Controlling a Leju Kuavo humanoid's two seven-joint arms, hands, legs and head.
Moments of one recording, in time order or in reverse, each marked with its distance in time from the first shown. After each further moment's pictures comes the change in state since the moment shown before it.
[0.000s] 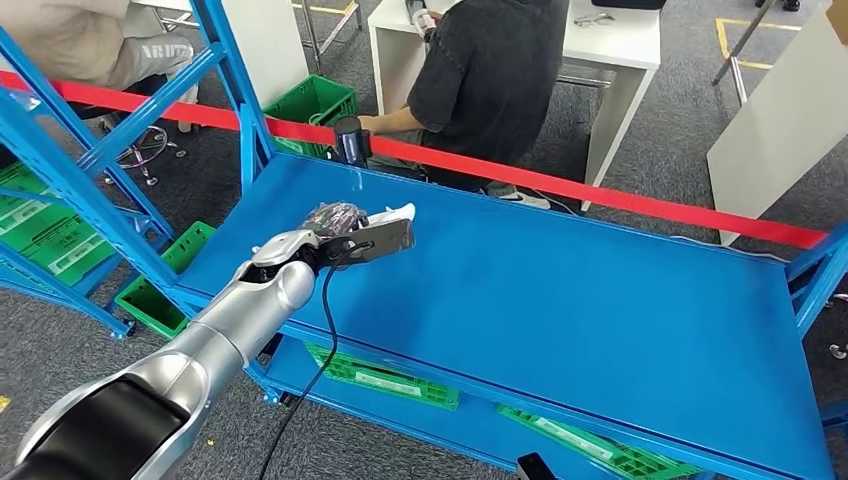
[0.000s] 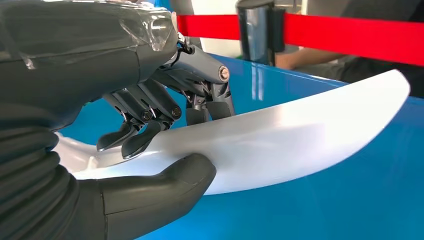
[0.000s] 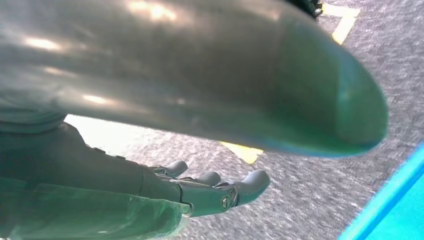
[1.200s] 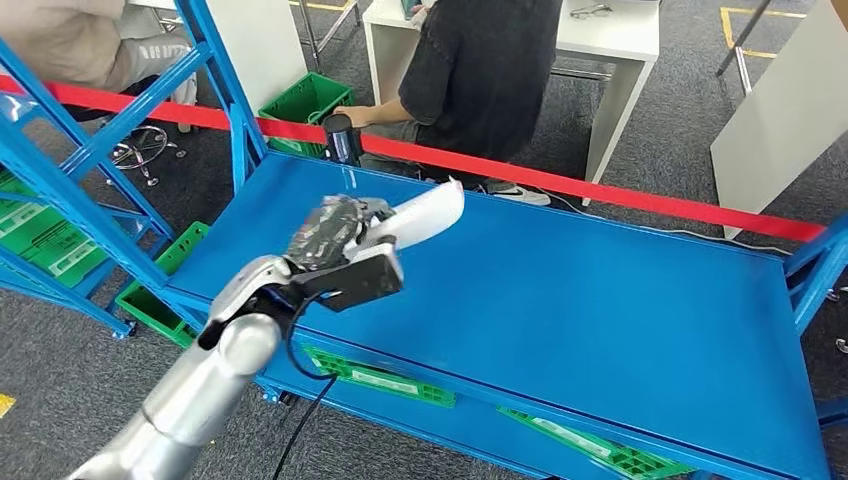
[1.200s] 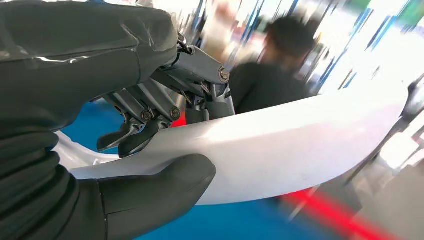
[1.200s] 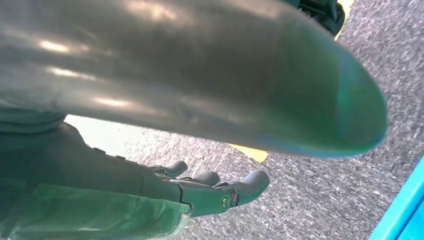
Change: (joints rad) left arm 0.358 0.138 0.040 -0.899 0.128 0.025 -0.166; right arm 0.087 -0.009 -0.087 0.001 -0.015 -0.006 -0.093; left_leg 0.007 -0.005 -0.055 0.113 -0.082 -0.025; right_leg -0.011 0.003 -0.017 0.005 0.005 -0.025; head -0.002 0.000
